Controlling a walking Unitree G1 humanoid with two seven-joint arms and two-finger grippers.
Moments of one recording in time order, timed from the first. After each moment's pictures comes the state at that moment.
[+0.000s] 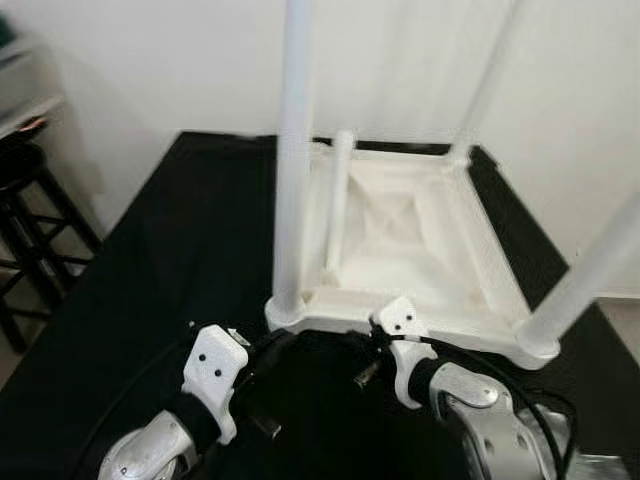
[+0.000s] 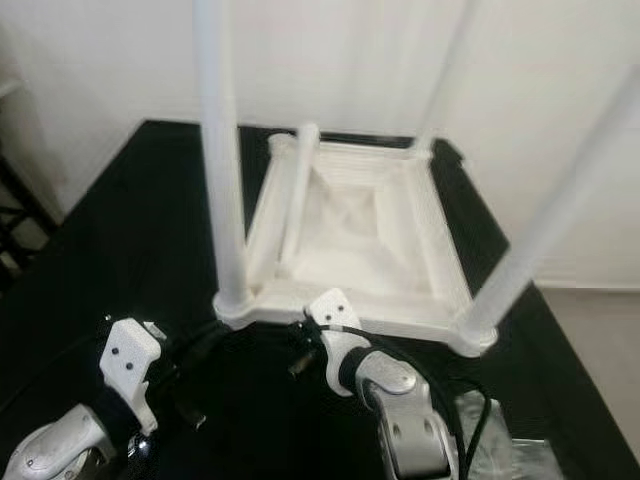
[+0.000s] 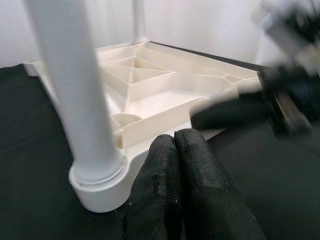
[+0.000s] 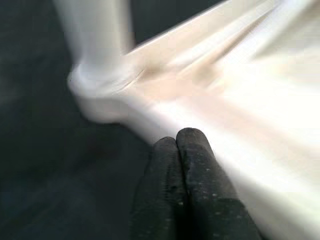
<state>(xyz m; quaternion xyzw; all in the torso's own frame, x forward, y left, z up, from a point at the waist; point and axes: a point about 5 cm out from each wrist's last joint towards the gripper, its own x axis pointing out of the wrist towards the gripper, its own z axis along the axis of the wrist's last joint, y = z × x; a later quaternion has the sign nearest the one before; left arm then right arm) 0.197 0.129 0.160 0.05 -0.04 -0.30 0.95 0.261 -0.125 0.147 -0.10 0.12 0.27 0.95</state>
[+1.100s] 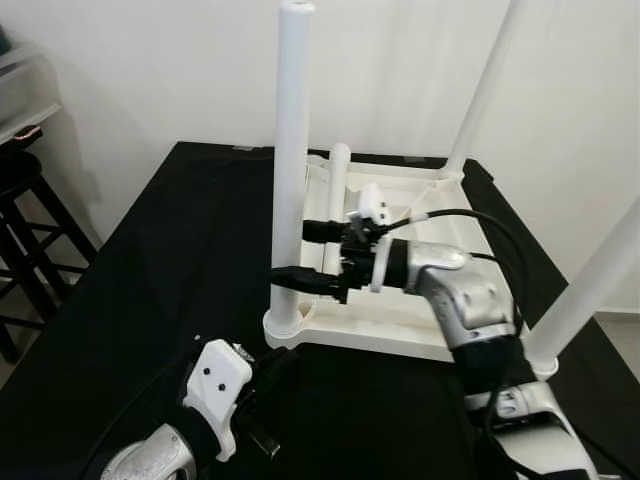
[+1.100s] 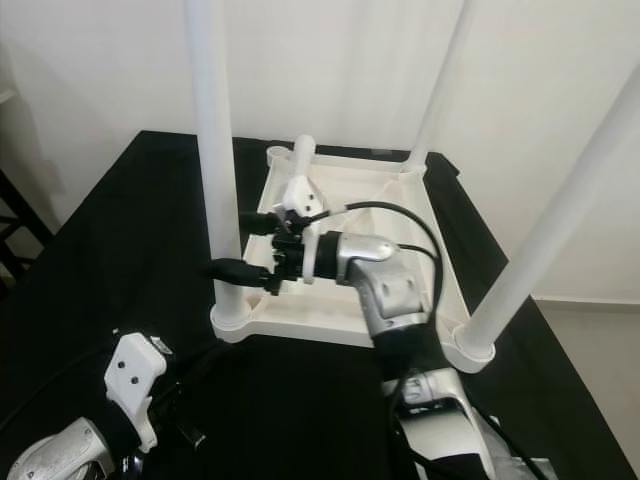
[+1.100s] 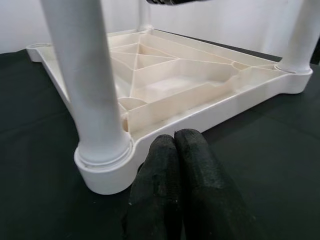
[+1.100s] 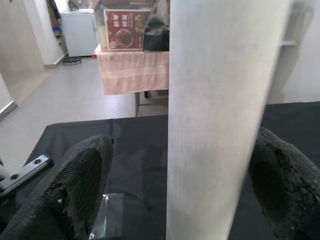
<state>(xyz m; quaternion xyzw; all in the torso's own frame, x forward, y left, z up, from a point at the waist) 0.195 0.127 0.154 0.06 -0.02 -0.30 0.95 0.343 -0.075 0.228 -0.03 -0.03 0.63 0.78</state>
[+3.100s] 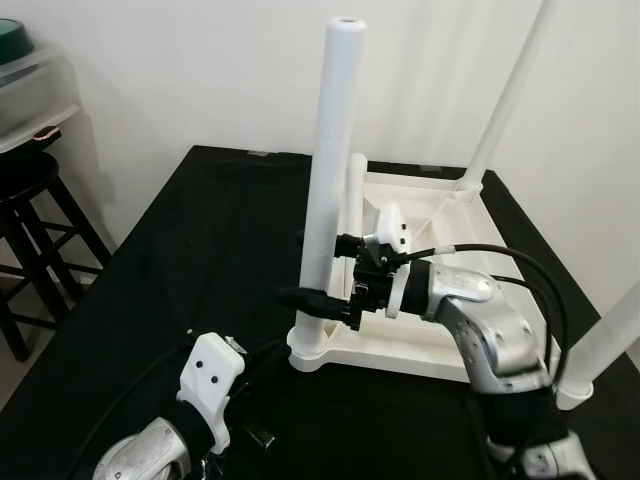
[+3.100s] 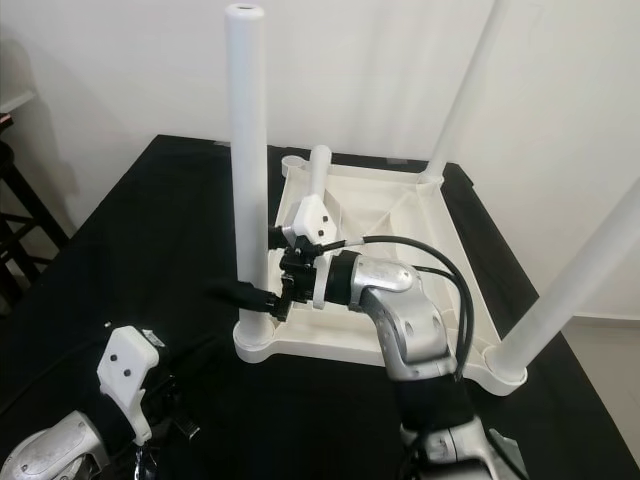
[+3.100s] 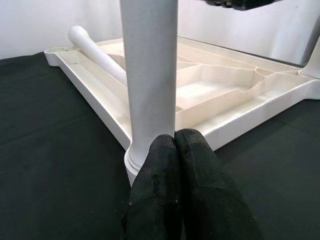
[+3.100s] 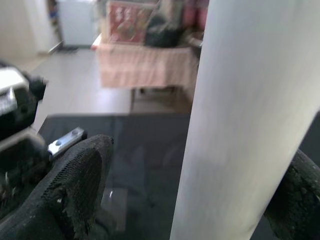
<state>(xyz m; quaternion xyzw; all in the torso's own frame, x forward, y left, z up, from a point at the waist) 0.202 0.129 0.155 0.05 -0.03 -0.30 0.95 0.312 -0.094 0.228 -0.07 -0.03 0.63 0.77</state>
